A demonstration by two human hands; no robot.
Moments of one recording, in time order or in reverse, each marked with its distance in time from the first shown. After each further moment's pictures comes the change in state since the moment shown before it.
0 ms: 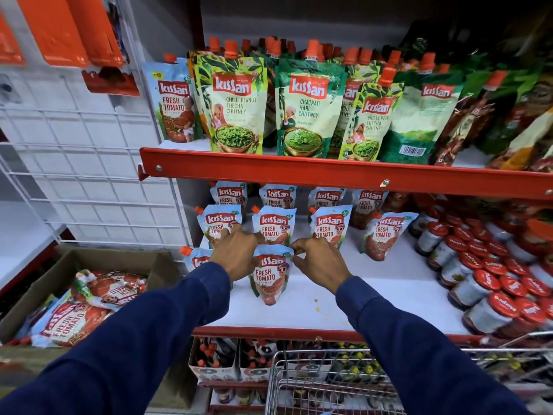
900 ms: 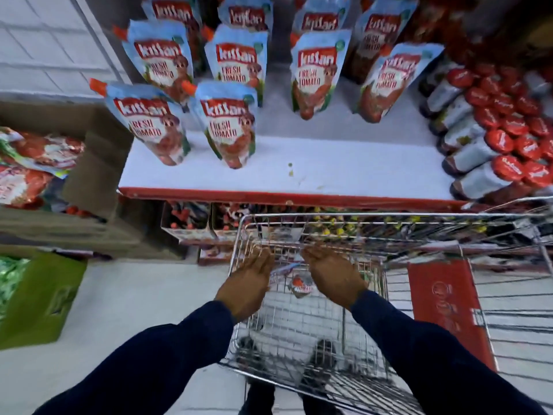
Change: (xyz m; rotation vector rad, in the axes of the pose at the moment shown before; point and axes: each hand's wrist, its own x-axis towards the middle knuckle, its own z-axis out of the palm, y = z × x) left_hand -0.192 0.129 0.237 -0.146 -0.524 0.144; right_hand -0.222 0.164 0.171 -0.315 -0.552 -0.093
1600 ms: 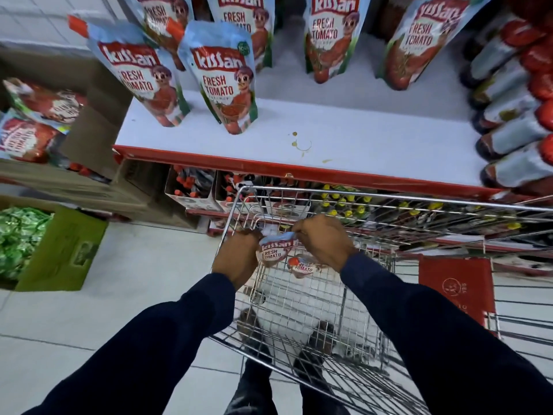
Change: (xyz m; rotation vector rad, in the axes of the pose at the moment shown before) left_hand 0.018 0.014 0.006 -0.223 0.221 -0.310; right_hand 0.032 0.007 -0.021 0.209 0.079 0.000
